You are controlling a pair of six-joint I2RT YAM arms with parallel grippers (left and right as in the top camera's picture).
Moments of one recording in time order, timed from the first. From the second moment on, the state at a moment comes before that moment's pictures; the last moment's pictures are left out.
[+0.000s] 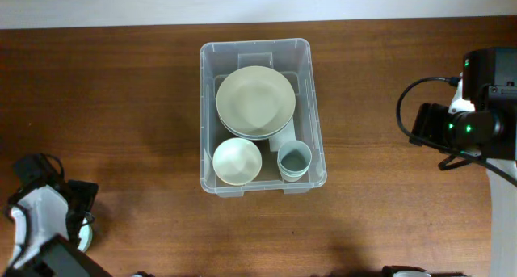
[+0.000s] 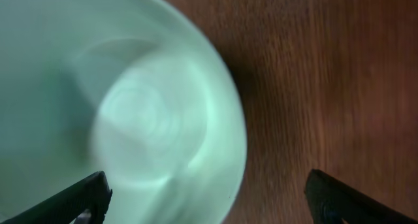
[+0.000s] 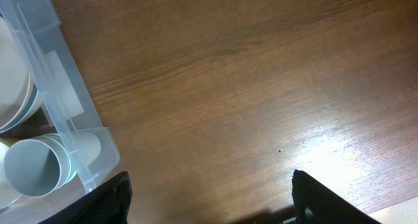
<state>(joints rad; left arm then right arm) 0.69 1.52 0.83 -0.73 -0.19 -0.68 -0.08 1.37 1.78 -1.59 0.10 0.28</state>
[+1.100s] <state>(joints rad) 0.26 1.44 1.24 -0.94 -0.03 -0.59 -0.08 1.37 1.78 -1.60 0.10 0.28</state>
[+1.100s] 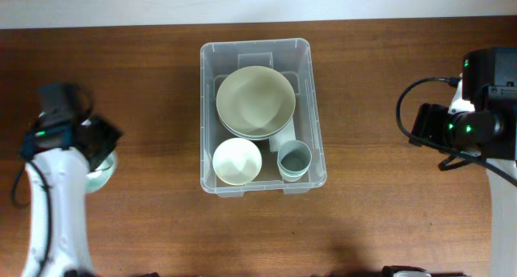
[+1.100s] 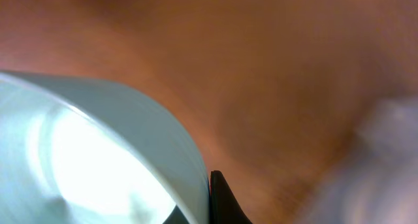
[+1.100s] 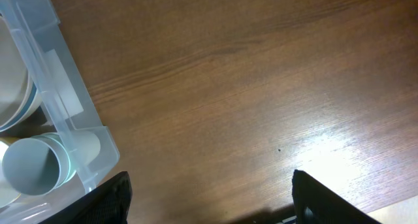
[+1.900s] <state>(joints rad) -0.67 1.64 1.37 -0.90 -0.13 -0.54 -0.08 1.38 1.78 -1.60 0.10 0.28</state>
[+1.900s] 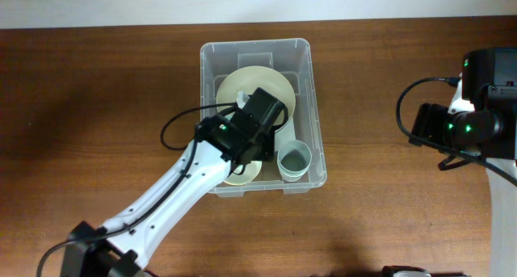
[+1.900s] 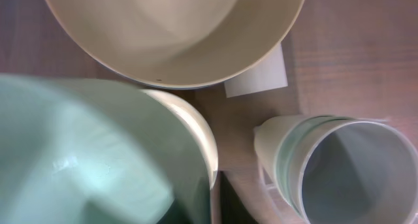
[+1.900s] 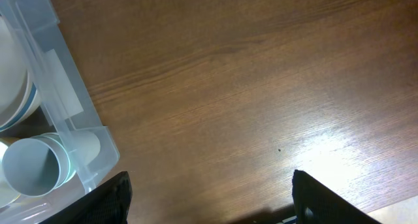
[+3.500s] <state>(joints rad) 0.09 0.98 1.02 -0.74 -0.06 -0.15 0.07 1.16 1.21 -0.85 0.16 0.25</state>
